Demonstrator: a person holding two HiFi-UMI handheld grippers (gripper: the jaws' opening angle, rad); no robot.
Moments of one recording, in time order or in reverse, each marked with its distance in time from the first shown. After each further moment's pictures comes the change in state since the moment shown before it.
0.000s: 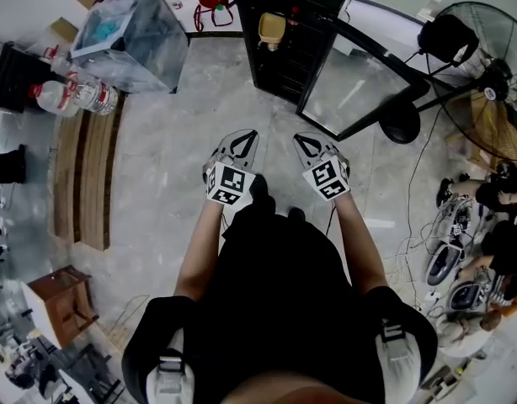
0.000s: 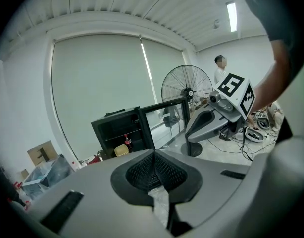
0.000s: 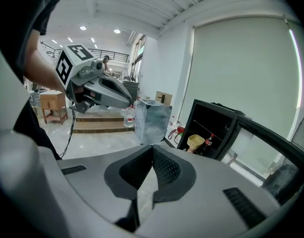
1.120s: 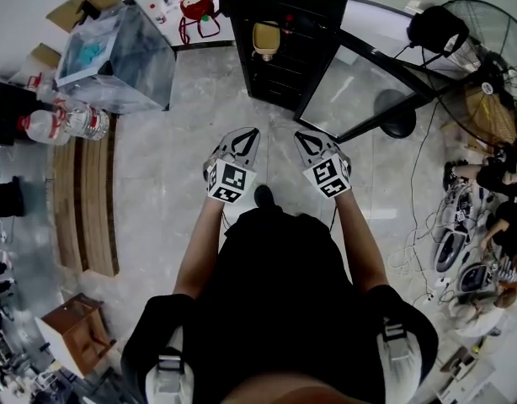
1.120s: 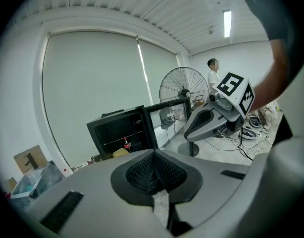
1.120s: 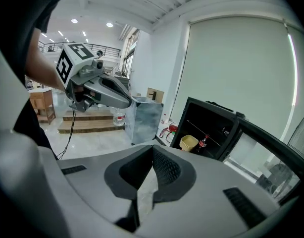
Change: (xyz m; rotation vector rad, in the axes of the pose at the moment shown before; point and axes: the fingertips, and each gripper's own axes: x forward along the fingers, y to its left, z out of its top) left arm 0.048 0.079 -0.007 0.039 -0.038 -0.109; right arm 0.070 -0.038 0.032 0.028 0.029 -0.096
